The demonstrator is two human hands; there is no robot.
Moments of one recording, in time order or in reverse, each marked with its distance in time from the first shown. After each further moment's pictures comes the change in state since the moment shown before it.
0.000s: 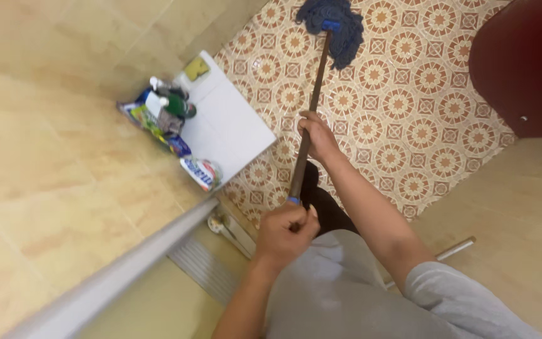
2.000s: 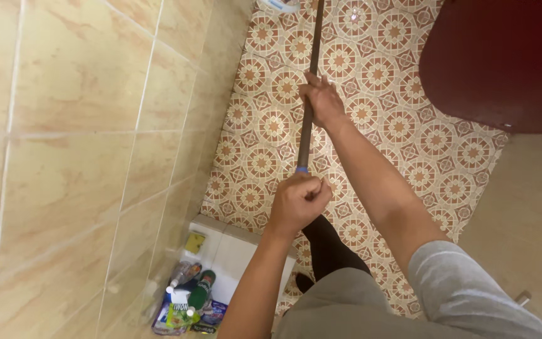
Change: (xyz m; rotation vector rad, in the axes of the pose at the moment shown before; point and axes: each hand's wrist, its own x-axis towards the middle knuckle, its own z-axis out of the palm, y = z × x) left_hand 0.574 0.005 0.125 0.019 -0.534 0.323; right_hand 0.461 0.043 -0.274 -0.514 0.237 0.283
